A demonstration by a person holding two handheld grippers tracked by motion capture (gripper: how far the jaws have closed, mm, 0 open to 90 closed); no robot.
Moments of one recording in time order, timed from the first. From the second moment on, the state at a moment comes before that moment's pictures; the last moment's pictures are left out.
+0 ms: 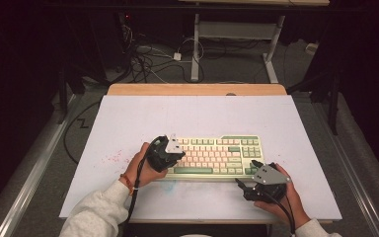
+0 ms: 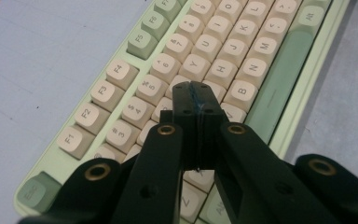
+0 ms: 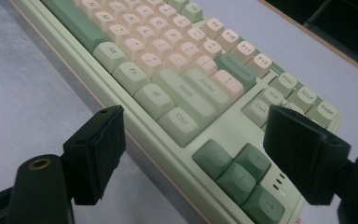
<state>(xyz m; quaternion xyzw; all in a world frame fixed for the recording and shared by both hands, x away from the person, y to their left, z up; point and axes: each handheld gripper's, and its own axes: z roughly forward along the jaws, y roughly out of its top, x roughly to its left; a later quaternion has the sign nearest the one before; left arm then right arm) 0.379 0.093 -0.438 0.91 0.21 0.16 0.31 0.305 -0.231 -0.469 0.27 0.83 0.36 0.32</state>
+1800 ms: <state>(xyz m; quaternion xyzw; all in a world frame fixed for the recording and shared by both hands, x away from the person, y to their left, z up) 0.405 0.062 -0.450 0.93 0.21 0.16 0.27 0.305 -0.231 -0.471 0.27 0.84 0.35 0.31</state>
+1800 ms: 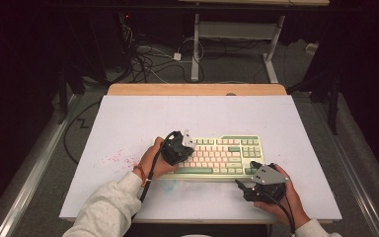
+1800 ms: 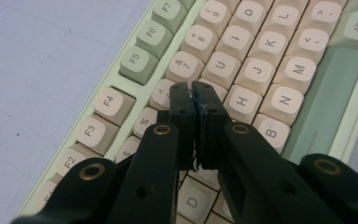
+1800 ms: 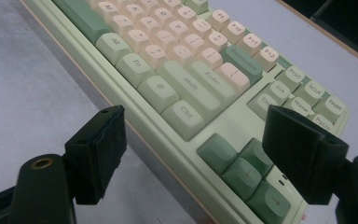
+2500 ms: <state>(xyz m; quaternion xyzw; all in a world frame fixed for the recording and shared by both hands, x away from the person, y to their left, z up) 0.390 0.093 -0.428 0.90 0.20 0.19 0.33 0.304 -0.232 -0.468 0.27 0.84 0.35 0.32</state>
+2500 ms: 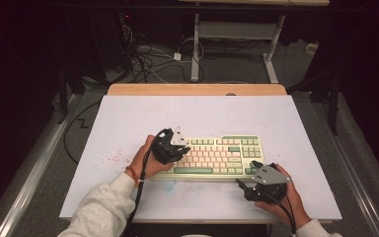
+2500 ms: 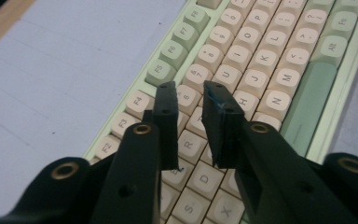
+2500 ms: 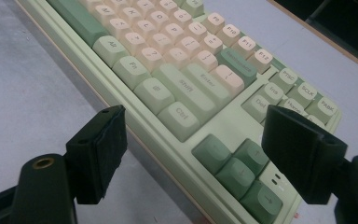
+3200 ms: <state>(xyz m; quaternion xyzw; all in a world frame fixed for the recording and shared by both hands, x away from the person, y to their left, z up) 0.351 0.131 -0.423 0.87 0.19 0.28 0.36 0.304 -0.233 -0.466 0.28 0.84 0.35 0.31</state>
